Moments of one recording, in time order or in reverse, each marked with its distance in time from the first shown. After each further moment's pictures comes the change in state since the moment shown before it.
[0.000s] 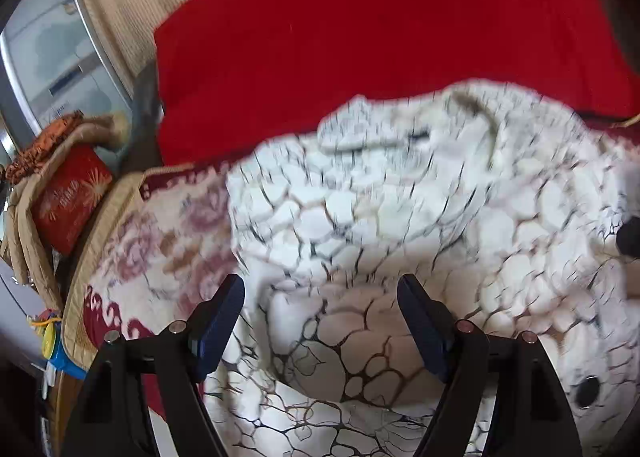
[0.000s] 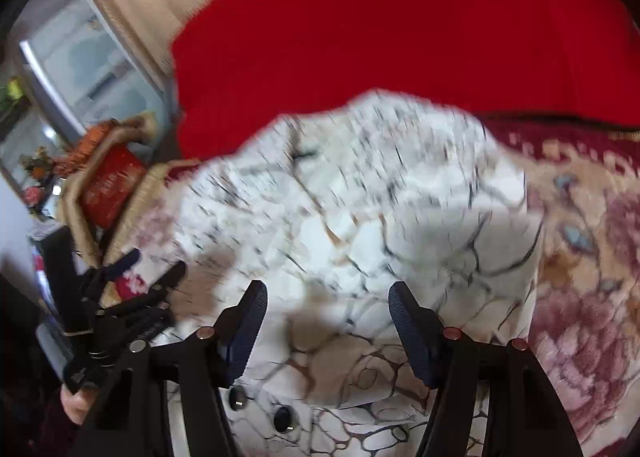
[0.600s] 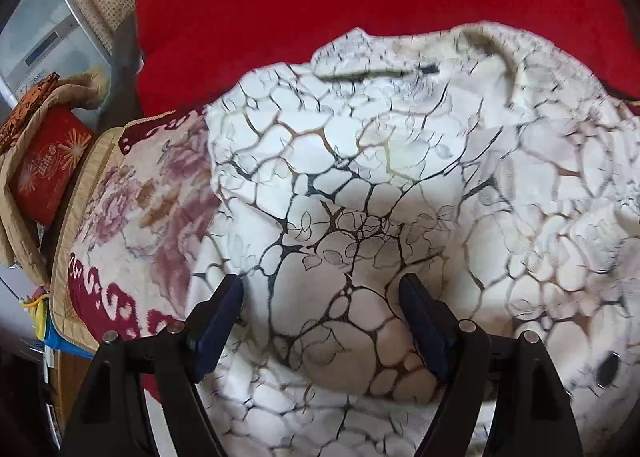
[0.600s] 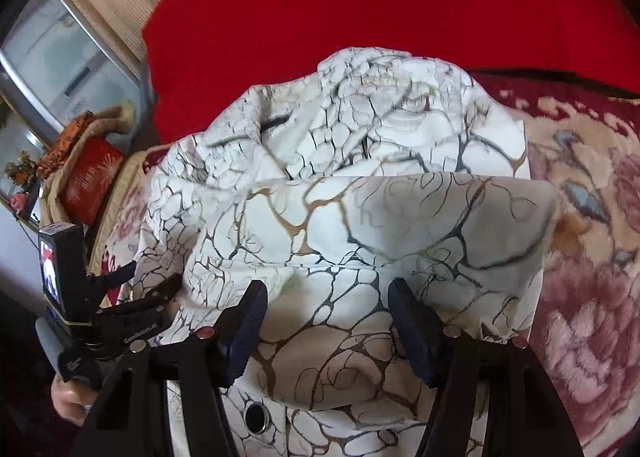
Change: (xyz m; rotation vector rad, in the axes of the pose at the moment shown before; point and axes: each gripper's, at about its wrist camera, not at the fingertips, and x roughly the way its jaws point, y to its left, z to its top) left arm 0.023 0.013 -0.007 -0.013 0.168 -0.074; right arm 0.014 -0.011 -0.005 0.034 0.035 -0.005
